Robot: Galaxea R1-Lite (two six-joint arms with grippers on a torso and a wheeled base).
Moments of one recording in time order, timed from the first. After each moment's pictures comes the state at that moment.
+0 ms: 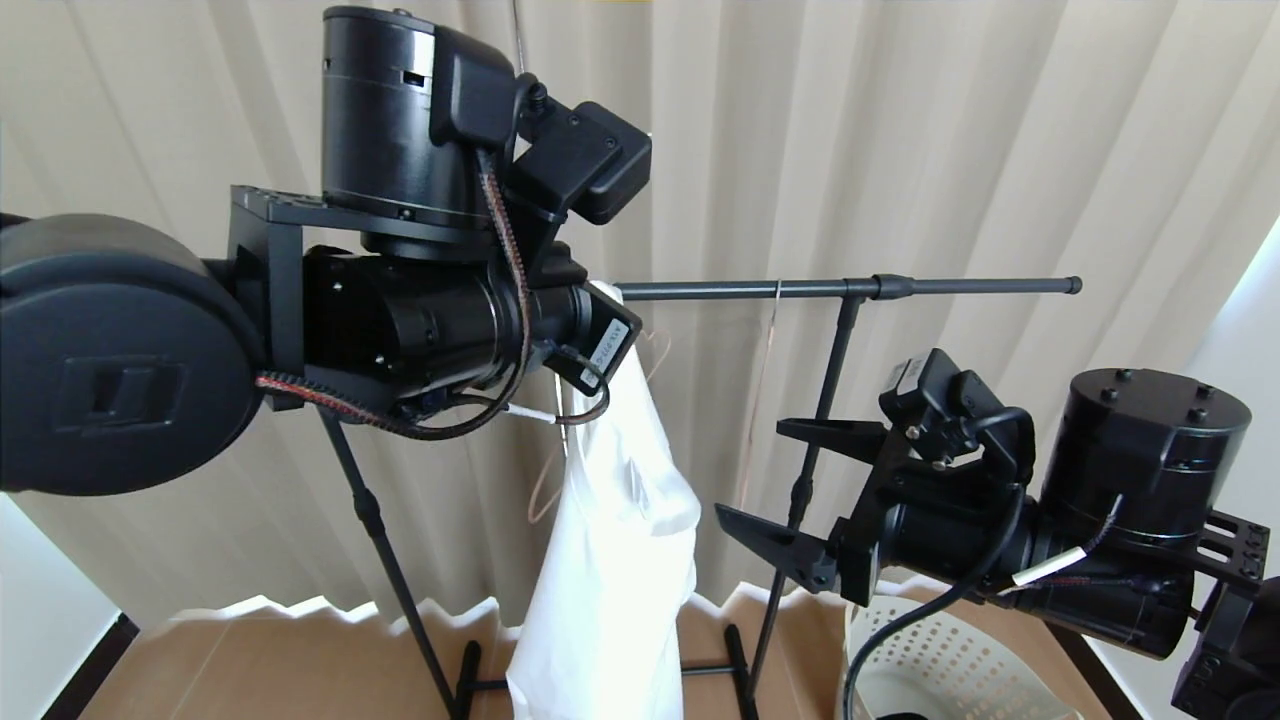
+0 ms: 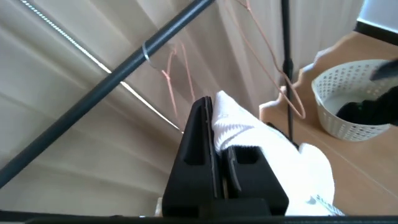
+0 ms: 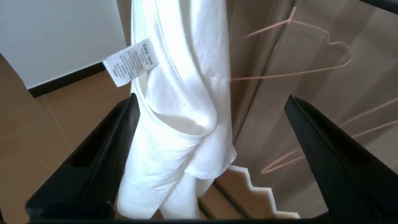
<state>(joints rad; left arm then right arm) -0.75 1.72 -1.38 -0.04 0.34 0.36 0.64 1.65 -0.55 -0.90 0.25 -0.09</state>
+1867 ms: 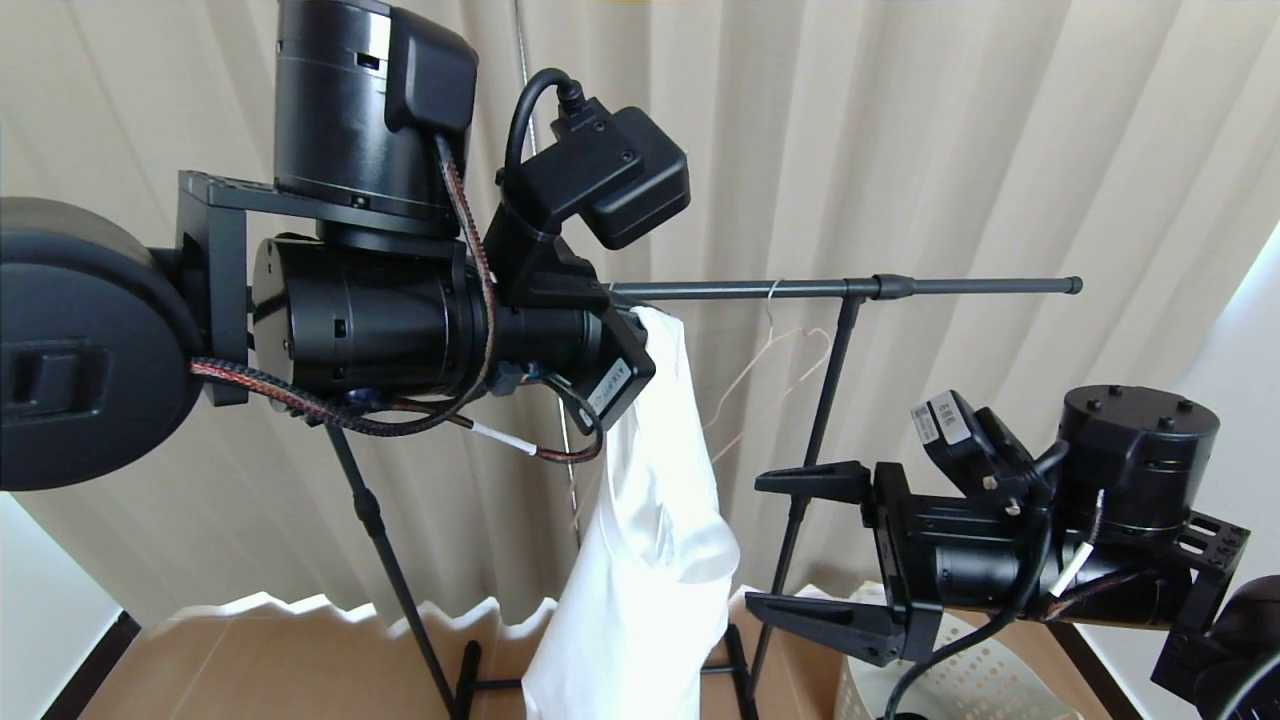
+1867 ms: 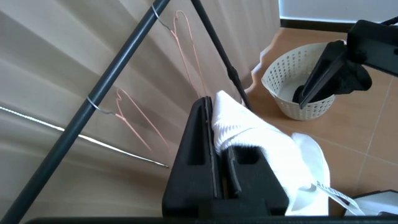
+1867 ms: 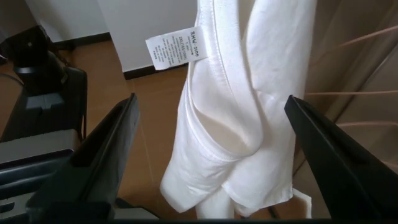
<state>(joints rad) -0.74 1.67 -1.36 0.01 -0.05 0.51 0.51 1.70 -0.49 -0.97 0.78 -0.09</state>
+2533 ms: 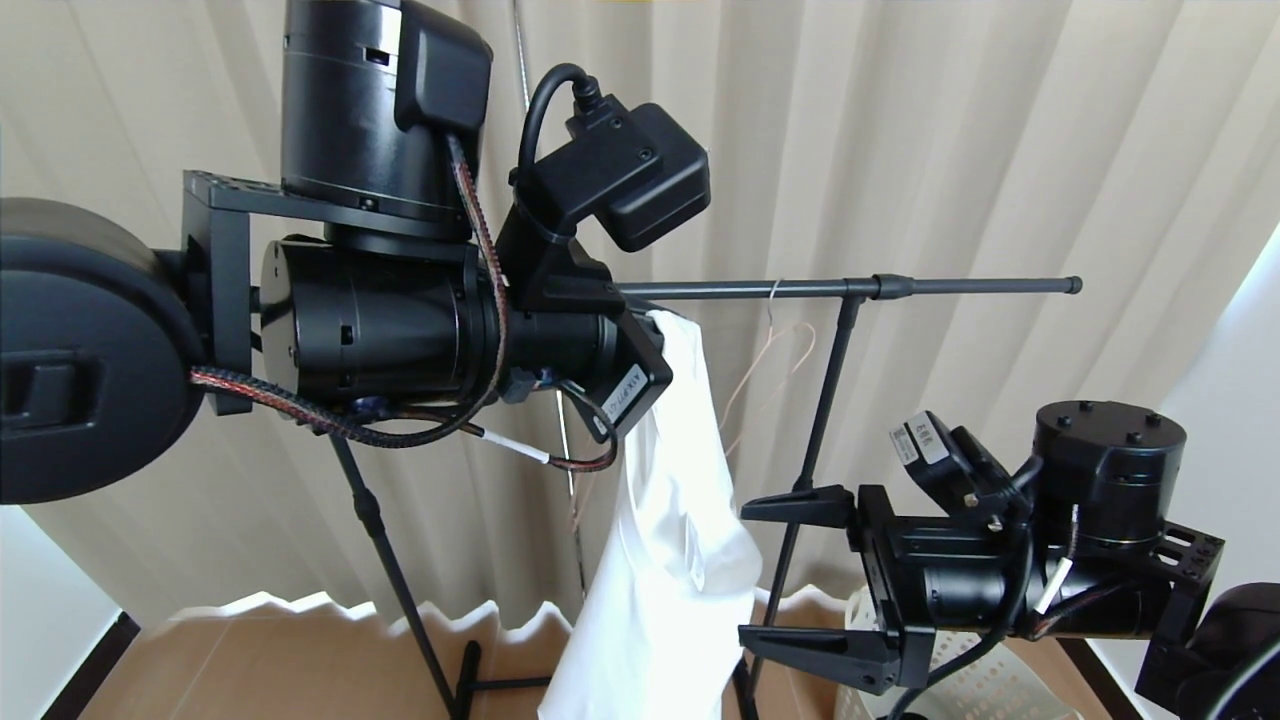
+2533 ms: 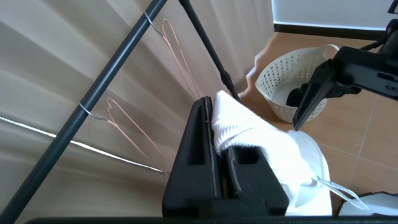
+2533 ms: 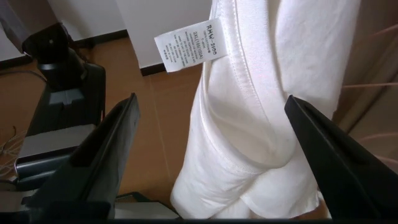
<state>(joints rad) -0.76 1.67 -1.36 0.01 -0.05 0.51 0.53 1.73 -0.48 -0.97 0.82 -0.07</state>
